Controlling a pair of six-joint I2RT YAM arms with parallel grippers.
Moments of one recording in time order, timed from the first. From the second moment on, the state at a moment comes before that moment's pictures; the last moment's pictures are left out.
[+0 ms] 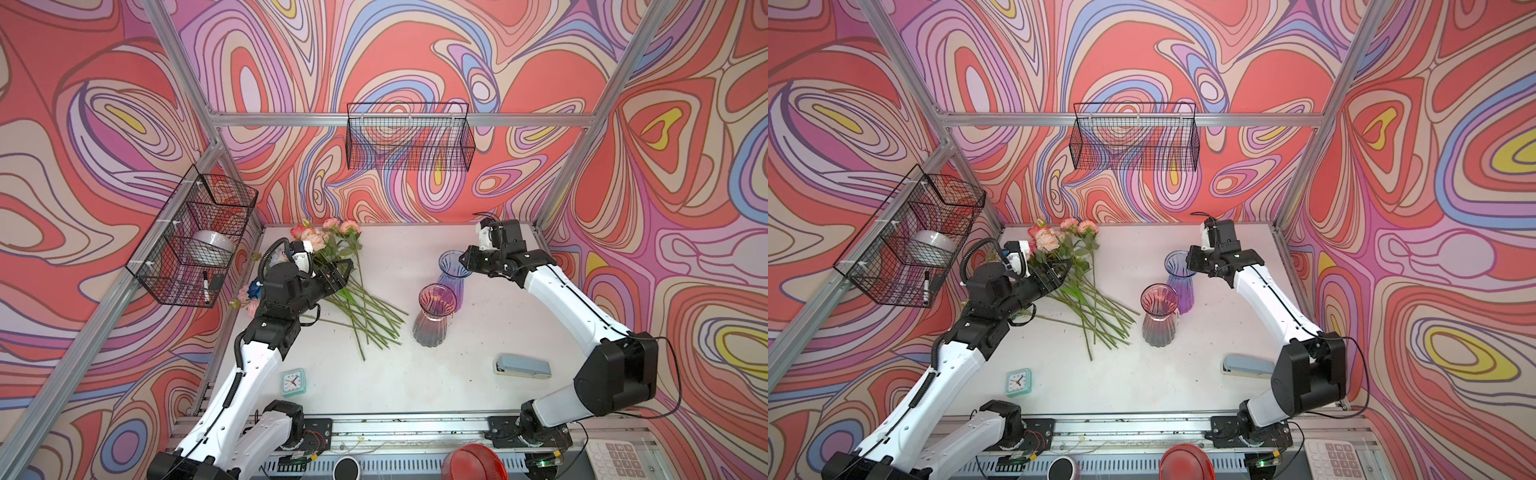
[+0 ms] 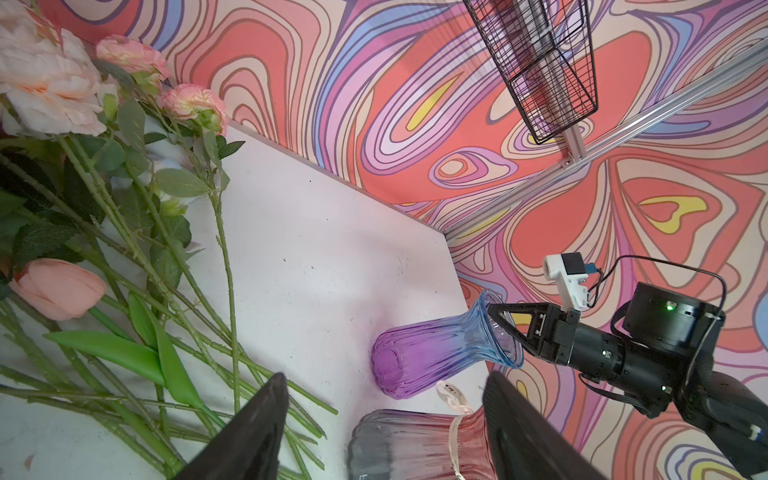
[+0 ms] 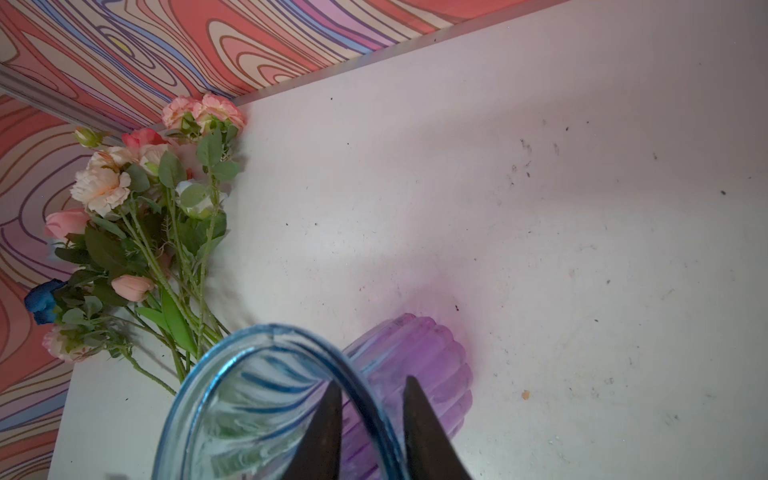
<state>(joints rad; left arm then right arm) -0.20 0.95 0.80 -0.11 0.35 -0.76 0.24 1.52 1.33 -0.59 -0.18 0.40</state>
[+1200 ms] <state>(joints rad) -0.22 0.88 0.87 -0.36 0.38 -0.69 -0.02 1.83 1.71 -0.72 -0.04 0.46</state>
